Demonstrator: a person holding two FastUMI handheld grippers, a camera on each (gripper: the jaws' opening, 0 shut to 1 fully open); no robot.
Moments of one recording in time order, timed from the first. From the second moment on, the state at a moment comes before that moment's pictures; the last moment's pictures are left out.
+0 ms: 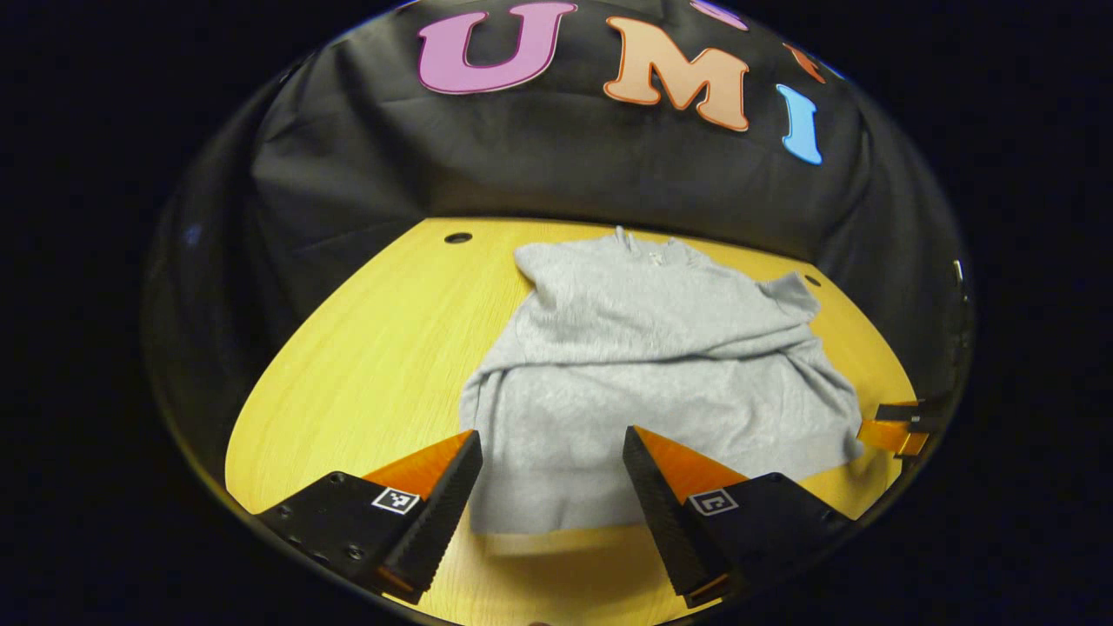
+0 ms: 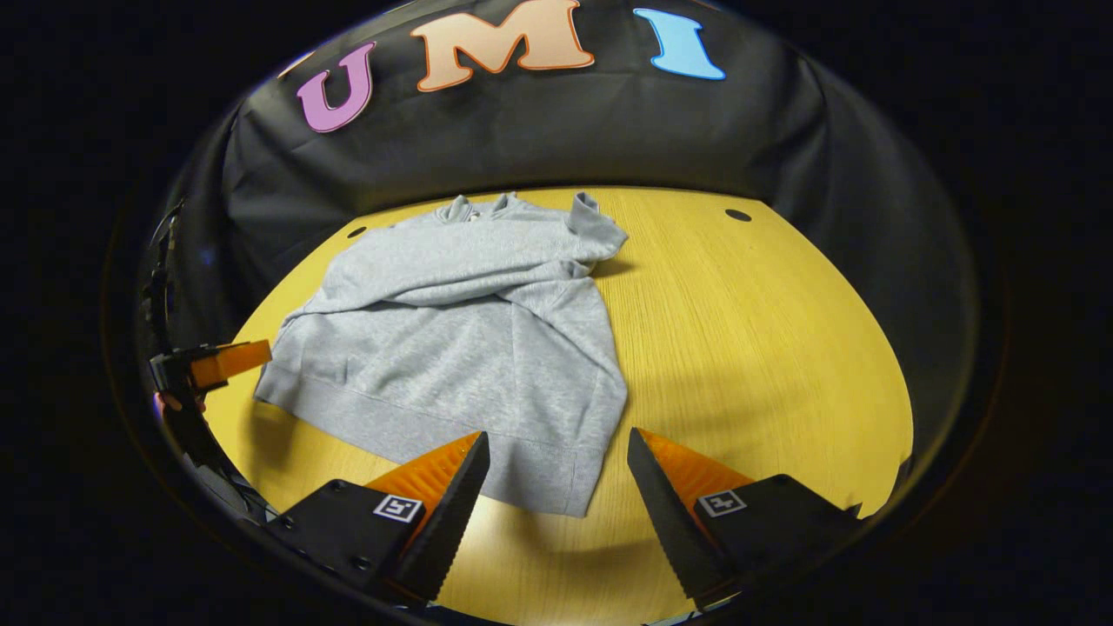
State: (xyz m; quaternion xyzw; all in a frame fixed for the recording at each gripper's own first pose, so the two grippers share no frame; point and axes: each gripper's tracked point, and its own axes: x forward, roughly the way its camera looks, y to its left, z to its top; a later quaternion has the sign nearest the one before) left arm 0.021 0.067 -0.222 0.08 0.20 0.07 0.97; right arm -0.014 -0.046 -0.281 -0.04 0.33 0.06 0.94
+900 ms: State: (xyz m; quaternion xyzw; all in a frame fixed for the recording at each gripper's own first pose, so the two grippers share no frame) left arm 0.009 0.073 -0.262 0.10 0.20 0.09 0.97; right arm -0.024 -0.030 -0.306 -0.05 0.33 0.07 0.94
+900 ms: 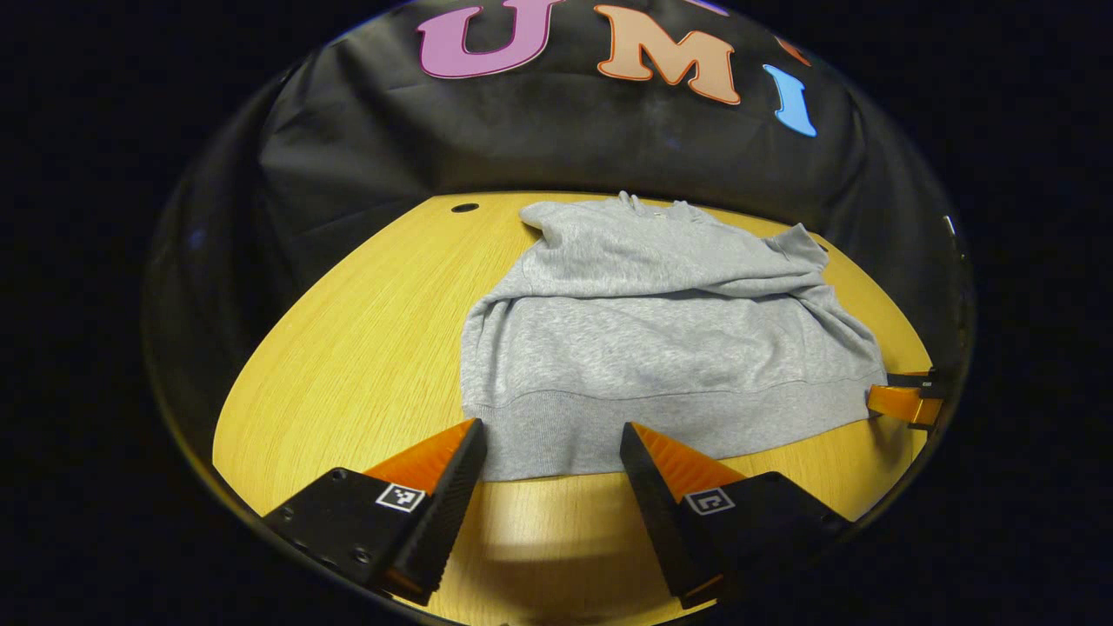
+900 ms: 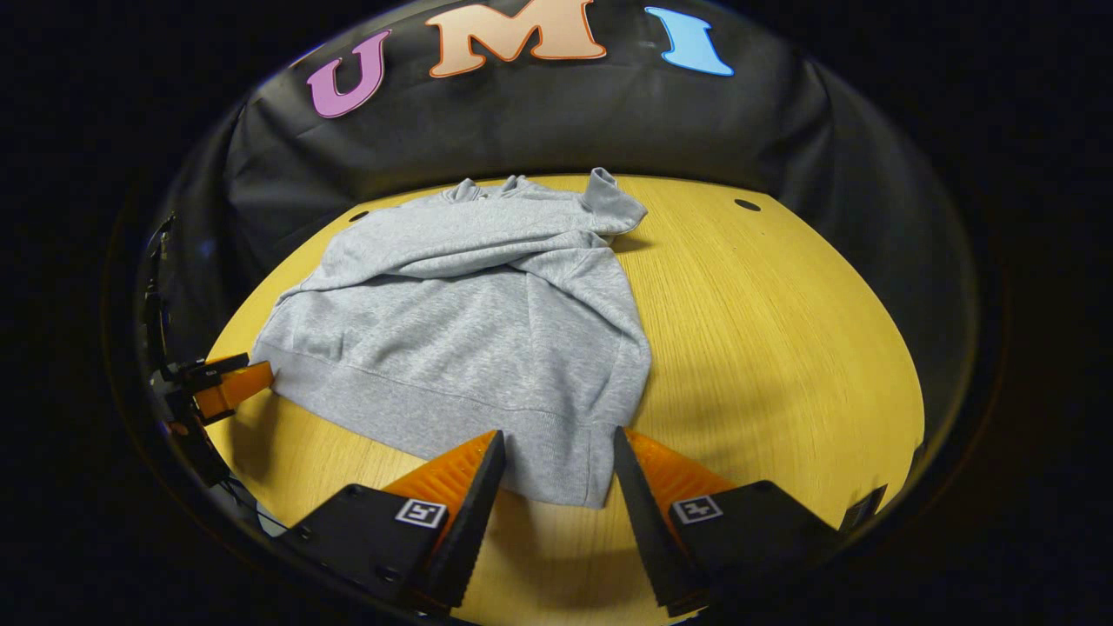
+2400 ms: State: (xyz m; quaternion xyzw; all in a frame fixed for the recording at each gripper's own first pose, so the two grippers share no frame) left arm 0.056 0.024 -0.181 0.04 0.17 0.00 0.98; right arm 0.023 0.002 -0.224 0.01 0.26 0.08 0.96
